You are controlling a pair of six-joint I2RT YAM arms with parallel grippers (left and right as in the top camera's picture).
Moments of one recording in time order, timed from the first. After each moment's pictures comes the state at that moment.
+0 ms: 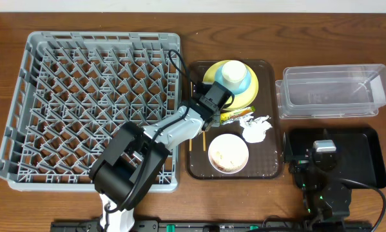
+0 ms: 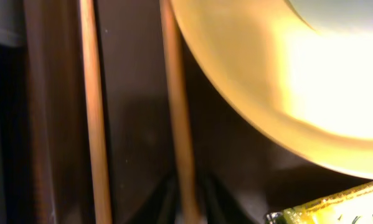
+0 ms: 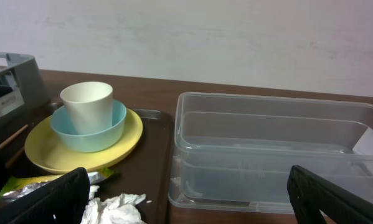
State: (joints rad) left arm -0.67 1.97 1.18 -0.38 -0.22 -0.57; right arm 0.08 0.02 0.01 -0.07 0.02 -0.04
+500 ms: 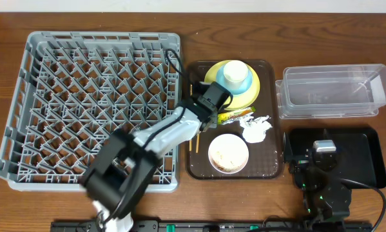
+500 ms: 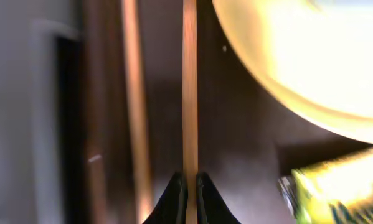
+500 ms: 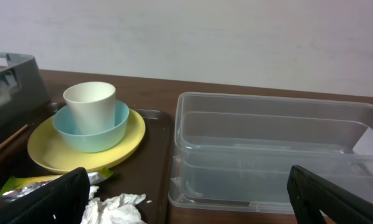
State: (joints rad) left arm -0.67 1.87 1.17 -0.48 -0.26 -0.56; right arm 0.08 0.02 0.01 -0.07 0.02 -0.04
